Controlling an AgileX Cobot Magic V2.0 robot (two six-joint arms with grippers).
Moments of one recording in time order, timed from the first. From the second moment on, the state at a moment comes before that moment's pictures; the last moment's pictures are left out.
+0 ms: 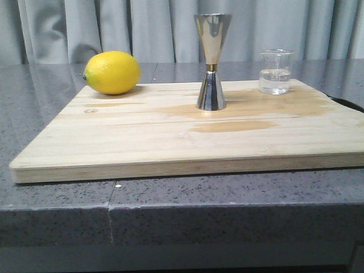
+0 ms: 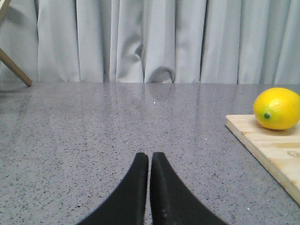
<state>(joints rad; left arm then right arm) -0.05 0.00 0.00 -0.08 0.03 -0.01 -0.03 0.03 0.01 -0.10 -0.29 0.22</state>
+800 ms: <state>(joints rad) -0.28 0.35 -0.42 -0.60 0.25 0.17 -0.03 0.36 -0.51 -0.20 0.30 0.44</state>
